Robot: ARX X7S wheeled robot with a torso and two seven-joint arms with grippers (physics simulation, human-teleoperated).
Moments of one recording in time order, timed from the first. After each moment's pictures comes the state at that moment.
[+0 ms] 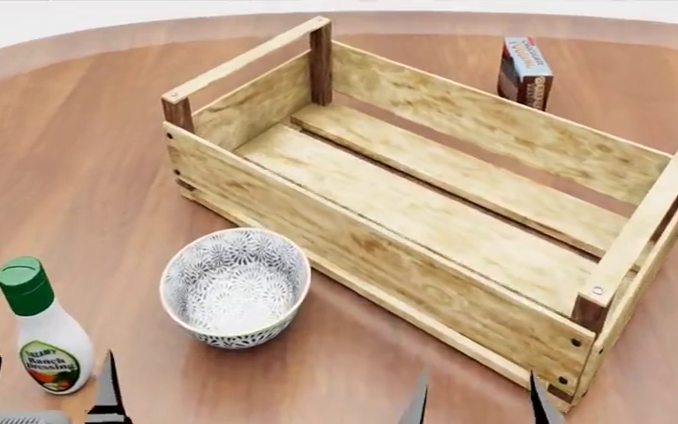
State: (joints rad) left arm -0.04 -0.14 0.10 0.16 -0.14 -0.10 -0.18; right arm 0.01 0.14 -0.12 -0.19 0.08 0.11 0.19
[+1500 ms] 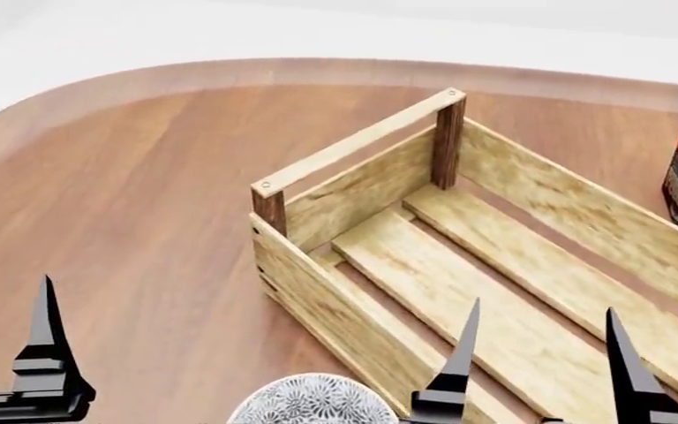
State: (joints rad) left arm -0.07 -0.26 0.09 0.51 -0.23 -0.26 -0.28; right arm 0.01 0.24 -0.08 -0.54 0.12 0.22 0.27
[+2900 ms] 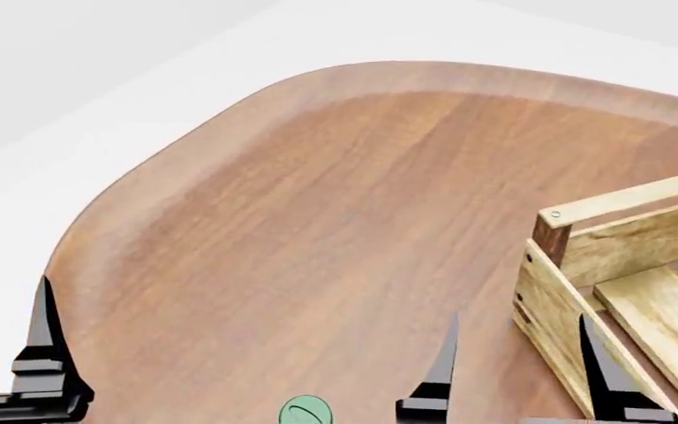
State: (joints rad) left arm -0.07 -0.28 0.11 0.50 -0.25 -0.24 -0.31; right arm 0.02 0.29 -0.14 -0.52 0.17 0.25 0.29
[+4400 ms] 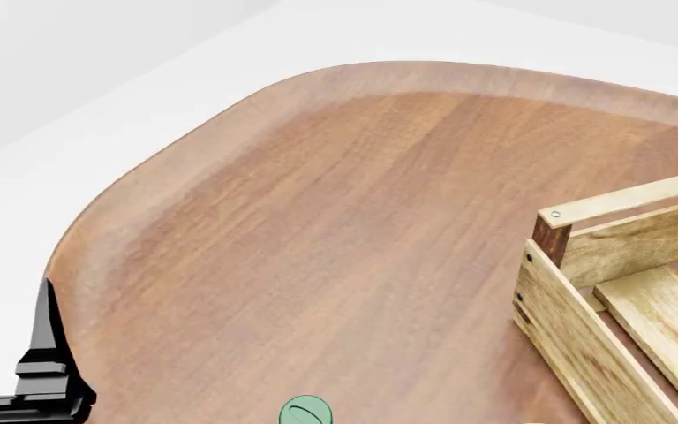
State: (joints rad) left arm -0.07 -0.31 0.14 0.48 -0.26 -0.22 -0.34; right arm 0.05 0.44 -0.44 -0.38 0.25 0.40 -0.08
